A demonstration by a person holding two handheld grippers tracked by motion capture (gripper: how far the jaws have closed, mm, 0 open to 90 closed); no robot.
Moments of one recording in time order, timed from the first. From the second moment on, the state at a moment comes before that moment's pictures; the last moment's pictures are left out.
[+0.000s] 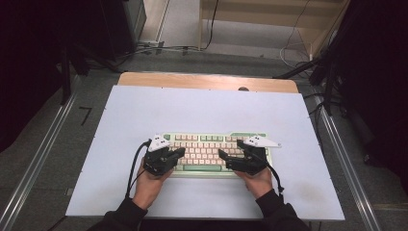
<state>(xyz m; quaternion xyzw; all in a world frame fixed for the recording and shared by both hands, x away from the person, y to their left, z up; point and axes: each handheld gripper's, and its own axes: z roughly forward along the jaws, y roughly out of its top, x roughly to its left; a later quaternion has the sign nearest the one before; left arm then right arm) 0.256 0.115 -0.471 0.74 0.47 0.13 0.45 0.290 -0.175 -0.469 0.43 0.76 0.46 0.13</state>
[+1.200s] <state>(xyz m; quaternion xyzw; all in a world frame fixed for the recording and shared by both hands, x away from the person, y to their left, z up) 0.260 0.095 -0.488 0.77 0.47 0.11 0.42 0.291 -0.173 -0.472 0.43 0.77 0.45 0.13</state>
